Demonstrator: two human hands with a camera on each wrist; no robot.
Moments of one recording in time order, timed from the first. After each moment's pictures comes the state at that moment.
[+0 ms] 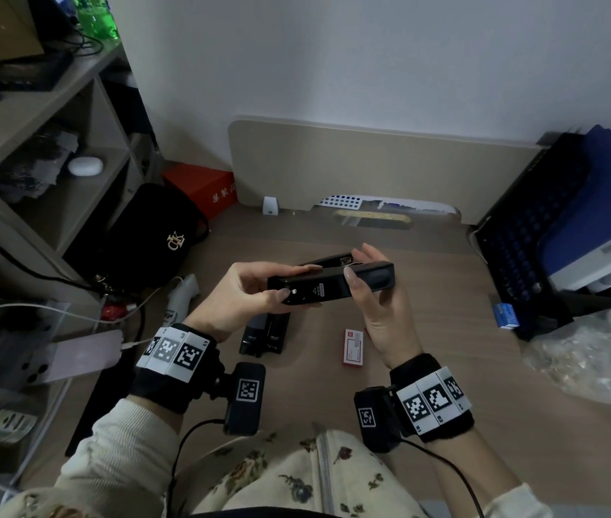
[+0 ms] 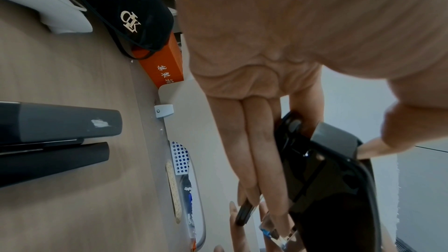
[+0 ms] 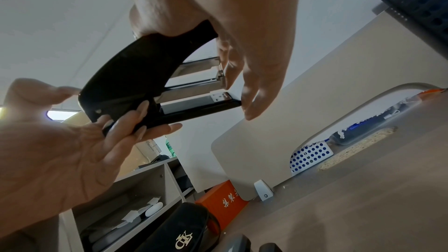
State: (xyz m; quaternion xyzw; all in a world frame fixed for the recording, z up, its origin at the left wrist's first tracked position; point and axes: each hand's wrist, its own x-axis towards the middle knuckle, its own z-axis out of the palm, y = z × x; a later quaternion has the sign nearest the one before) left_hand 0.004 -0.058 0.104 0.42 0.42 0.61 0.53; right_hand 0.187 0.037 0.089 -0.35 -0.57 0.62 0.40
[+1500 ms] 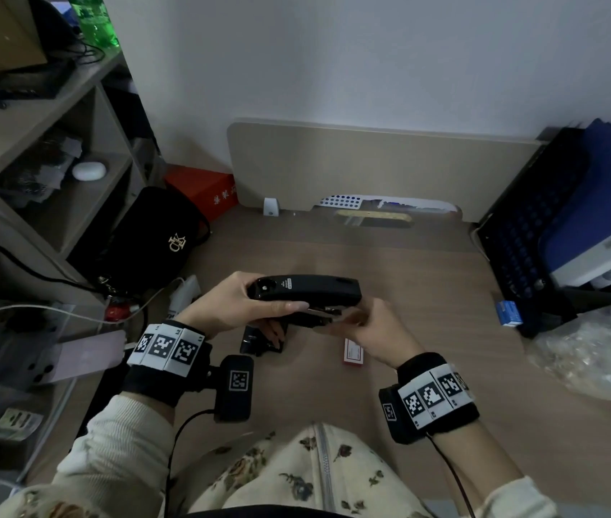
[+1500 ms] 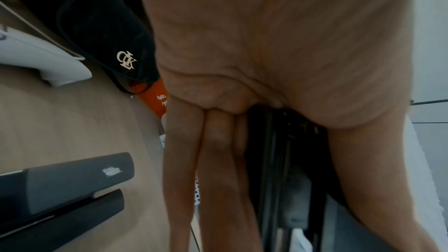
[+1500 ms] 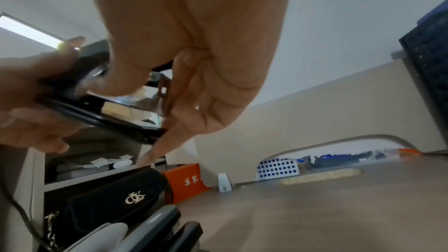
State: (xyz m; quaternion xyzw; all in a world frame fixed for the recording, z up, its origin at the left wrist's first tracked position) left_hand 0.000 -0.057 0.107 0.44 0.62 0.41 0.51; right_hand 0.207 0.055 0.054 -0.36 -0.75 0.53 0.16
